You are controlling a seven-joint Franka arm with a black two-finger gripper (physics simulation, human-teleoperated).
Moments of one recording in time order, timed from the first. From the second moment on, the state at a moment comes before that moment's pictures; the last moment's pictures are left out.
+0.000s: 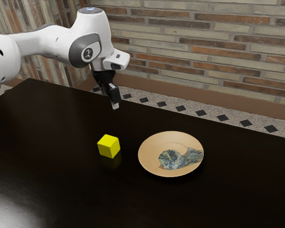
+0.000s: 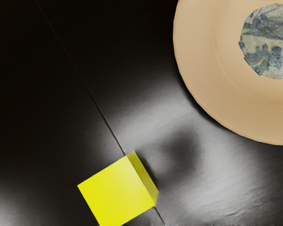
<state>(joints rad) -0.08 0.19 -0.01 -1.67 0.09 1.95 0.42</state>
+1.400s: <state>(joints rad) 0.02 0.55 0.03 -1.73 -0.10 2.20 0.24</state>
